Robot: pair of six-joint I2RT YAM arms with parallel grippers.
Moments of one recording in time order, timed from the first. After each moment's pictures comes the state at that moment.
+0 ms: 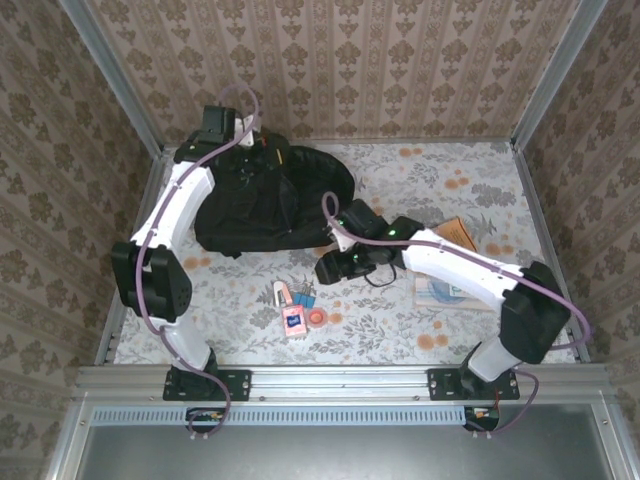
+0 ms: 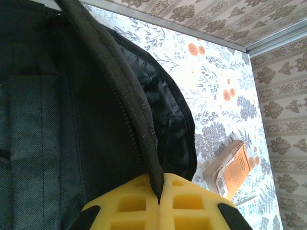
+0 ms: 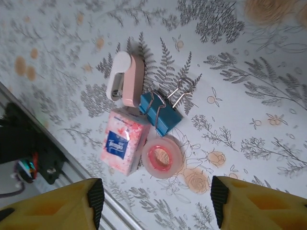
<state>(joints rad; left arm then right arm) -0.26 1.76 1.70 -0.68 0.51 -0.46 0.77 1.59 1.22 -0.69 -0.30 0.43</state>
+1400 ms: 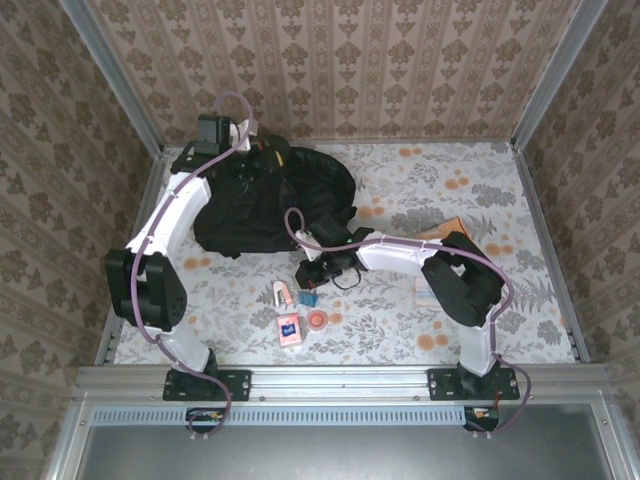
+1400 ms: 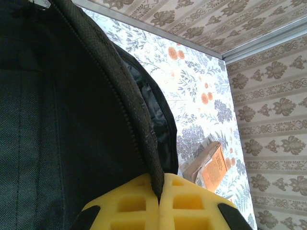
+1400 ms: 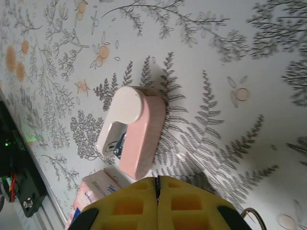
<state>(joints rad) -0.24 1.70 1.57 -0.55 0.59 -0.54 0.79 1.92 1.25 -0.34 -0.44 0.37</state>
